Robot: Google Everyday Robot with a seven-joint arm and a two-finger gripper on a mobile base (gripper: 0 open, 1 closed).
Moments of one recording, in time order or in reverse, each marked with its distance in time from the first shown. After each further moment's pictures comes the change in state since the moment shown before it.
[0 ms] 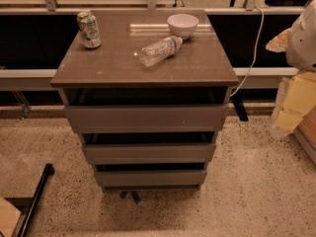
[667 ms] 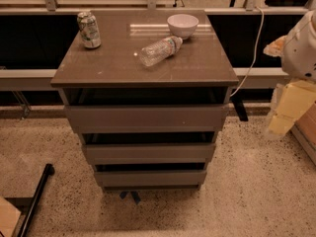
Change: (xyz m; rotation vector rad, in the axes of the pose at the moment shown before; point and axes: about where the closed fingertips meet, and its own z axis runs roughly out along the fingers) arm 0.001 -0.003 0.016 0.029 -0.021 0.000
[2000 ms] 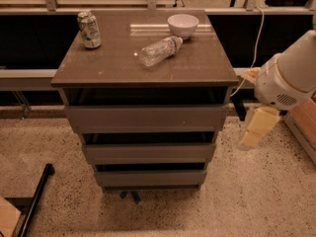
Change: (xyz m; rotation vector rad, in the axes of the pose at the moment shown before) arm 0.001 -0.008 0.090 -0.027 -0.109 0.006
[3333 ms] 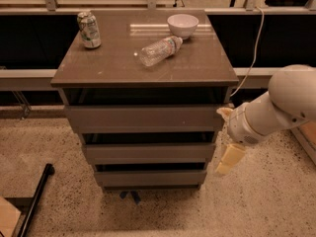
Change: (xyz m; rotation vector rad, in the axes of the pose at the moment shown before) arm 0.013 0.032 0.128 -0.079 -0.112 -0.012
